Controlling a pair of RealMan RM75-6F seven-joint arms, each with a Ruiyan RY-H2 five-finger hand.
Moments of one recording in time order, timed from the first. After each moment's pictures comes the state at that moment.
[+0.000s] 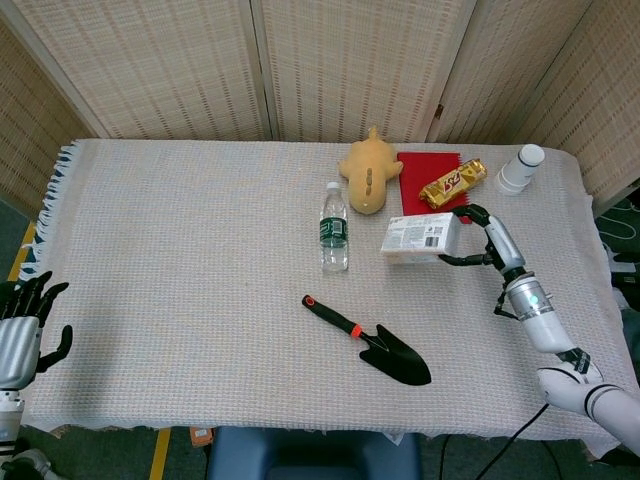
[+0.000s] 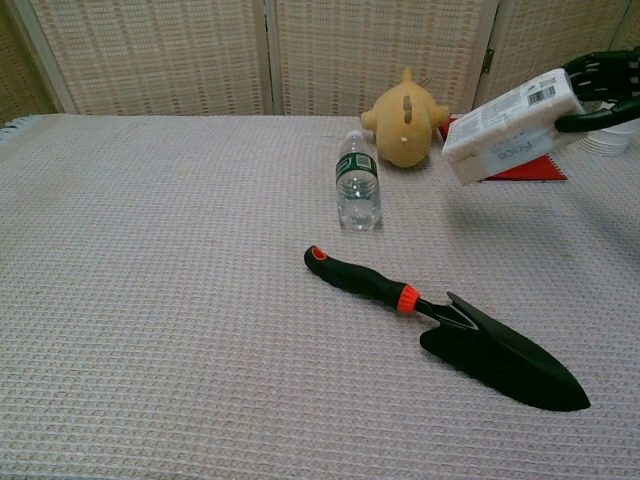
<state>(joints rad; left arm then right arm) -0.15 -1.08 -0.11 -1.73 1.36 1.43 0.10 0.64 -1.48 0.13 -0.89 -1.43 1.01 1.20</state>
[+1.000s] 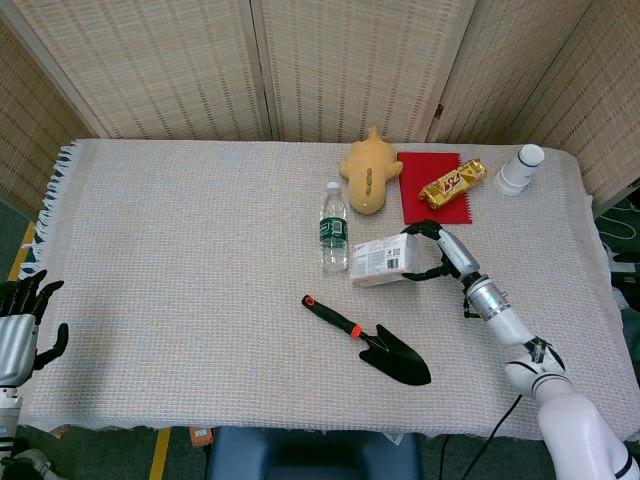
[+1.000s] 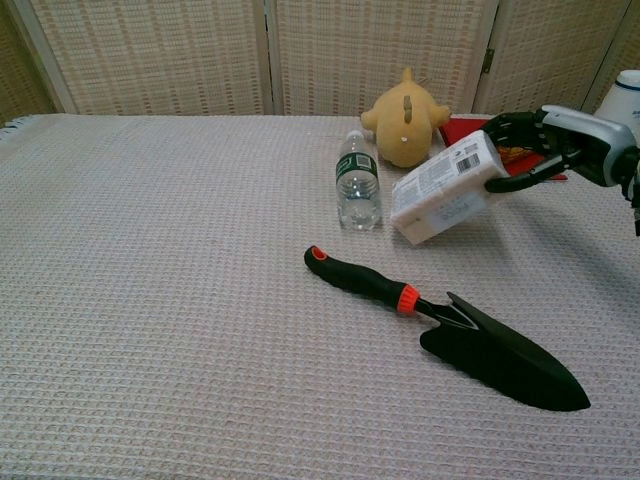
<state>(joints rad) -0.16 -1.08 -0.12 -1.71 1.32 1.42 0.10 0.74 -1.81 0.01 -0.36 -1.61 1.05 1.45</state>
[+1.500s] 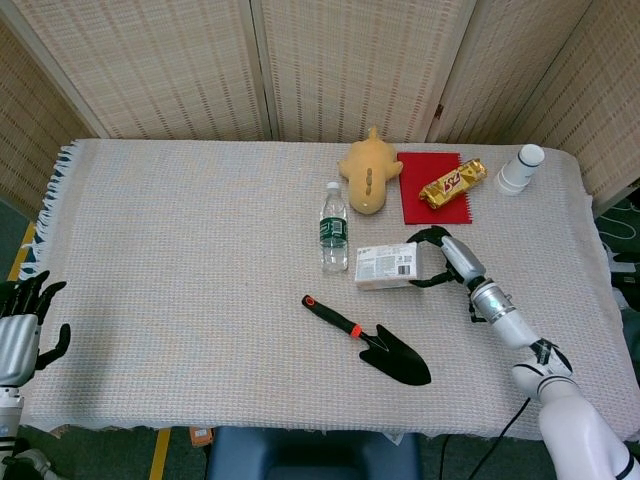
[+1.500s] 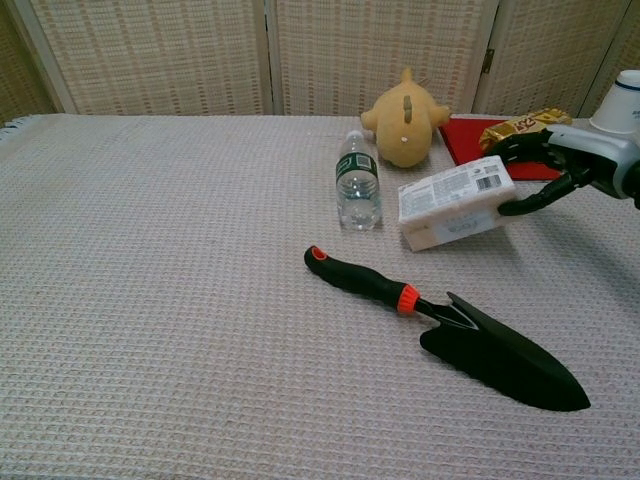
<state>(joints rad) -0.16 -1.08 -0.12 -1.71 1.33 1.41 0.11 0.72 -1.80 -0.04 -0.34 -1.63 1.00 1.37</state>
